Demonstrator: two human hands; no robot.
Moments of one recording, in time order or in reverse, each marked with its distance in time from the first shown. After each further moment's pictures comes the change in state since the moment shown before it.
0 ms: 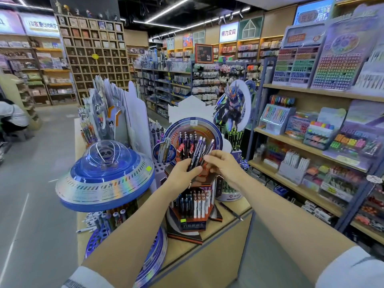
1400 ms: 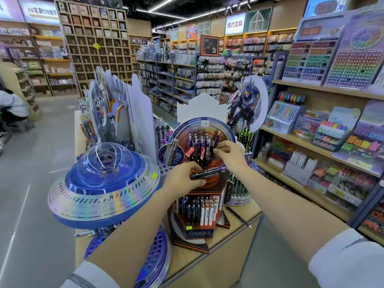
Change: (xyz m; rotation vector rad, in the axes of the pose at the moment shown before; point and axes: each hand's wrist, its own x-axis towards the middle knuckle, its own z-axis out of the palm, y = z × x) left_hand 0.045 -0.031 -0.041 0.764 0.047 0.064; right_hand 0.088 0.020 -0.004 -0.504 0.313 -0.080
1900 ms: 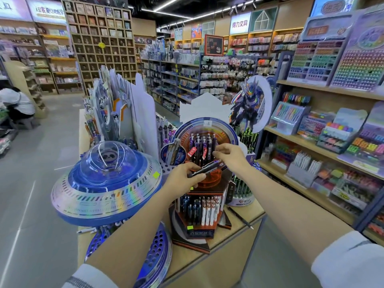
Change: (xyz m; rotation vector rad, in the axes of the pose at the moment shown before) left_hand -0.006 -0.007 0.003 -0.391 -0.016 -0.082; right_hand 0.000 0.000 -0.002 0.023 -0.147 0.005
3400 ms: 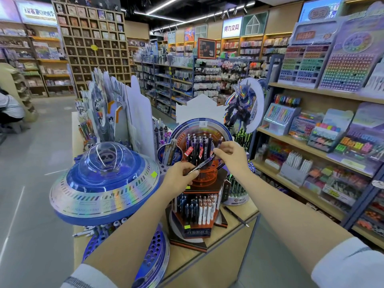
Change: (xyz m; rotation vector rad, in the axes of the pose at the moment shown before) left_hand -0.008 0.012 -0.001 0.022 0.083 0.058; right_hand -0.027 -0.006 -0.006 0.177 0.179 -0.084
